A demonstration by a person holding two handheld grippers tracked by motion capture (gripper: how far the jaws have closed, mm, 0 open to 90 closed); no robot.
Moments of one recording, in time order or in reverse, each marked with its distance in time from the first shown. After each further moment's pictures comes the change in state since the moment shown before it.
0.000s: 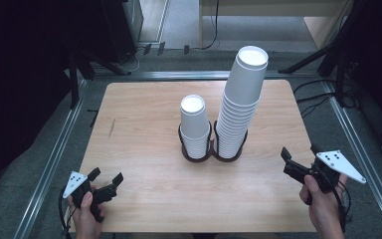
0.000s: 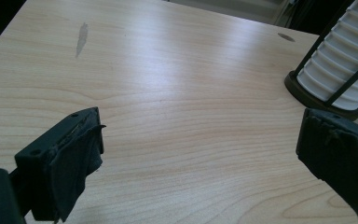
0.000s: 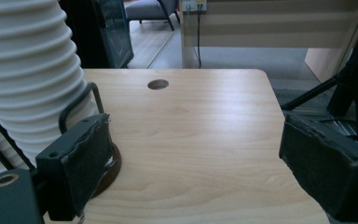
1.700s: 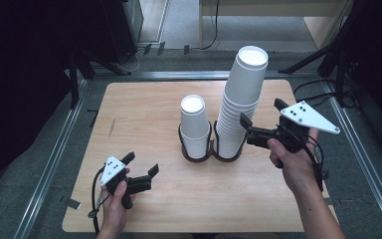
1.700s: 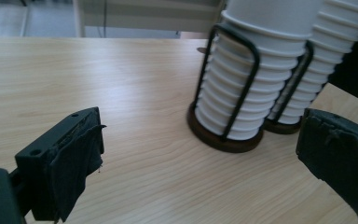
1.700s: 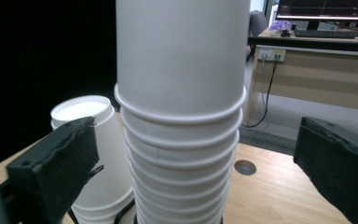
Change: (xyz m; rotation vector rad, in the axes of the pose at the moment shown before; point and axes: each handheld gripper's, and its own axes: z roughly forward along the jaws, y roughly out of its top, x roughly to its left) left arm -0.101 0.037 0.040 -0.027 -0.193 0.150; right arm 0.097 0.115 0.019 -0.102 0.279 -0.104
